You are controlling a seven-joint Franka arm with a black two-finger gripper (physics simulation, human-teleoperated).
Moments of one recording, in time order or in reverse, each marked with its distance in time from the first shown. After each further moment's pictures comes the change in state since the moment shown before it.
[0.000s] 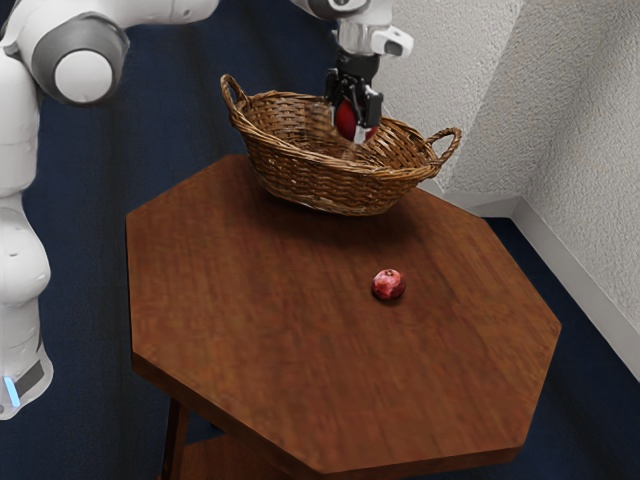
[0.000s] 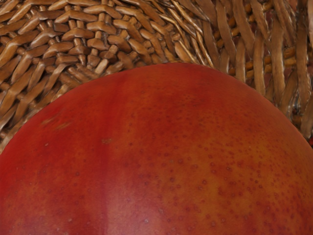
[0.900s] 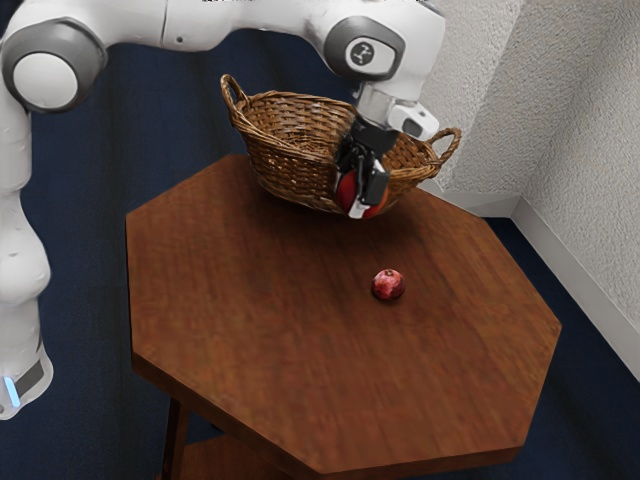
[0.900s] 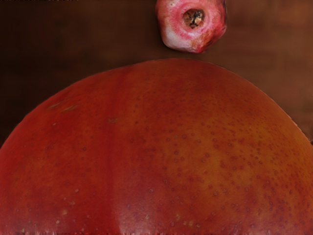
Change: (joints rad) arm 0.009 -0.045 -0.280 -0.147 0.024 -0.075 -0.059
